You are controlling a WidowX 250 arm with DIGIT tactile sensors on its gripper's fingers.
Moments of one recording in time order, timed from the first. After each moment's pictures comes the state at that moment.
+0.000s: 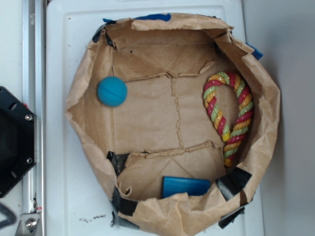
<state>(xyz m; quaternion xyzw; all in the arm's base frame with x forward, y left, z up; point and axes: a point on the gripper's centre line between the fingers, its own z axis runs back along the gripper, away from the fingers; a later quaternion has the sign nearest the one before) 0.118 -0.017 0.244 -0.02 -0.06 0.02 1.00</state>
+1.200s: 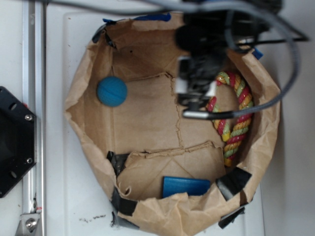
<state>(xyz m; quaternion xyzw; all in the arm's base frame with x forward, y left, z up) 0.297 0.051 0.185 -0.02 -0.03 -0.11 0.99</state>
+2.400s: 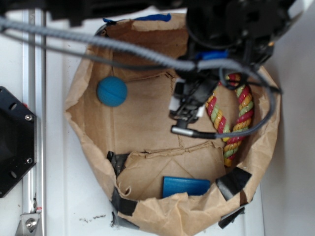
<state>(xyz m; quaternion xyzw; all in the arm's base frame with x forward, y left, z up) 0.284 0.037 0.162 0.00 -0.03 -0.16 0.99</state>
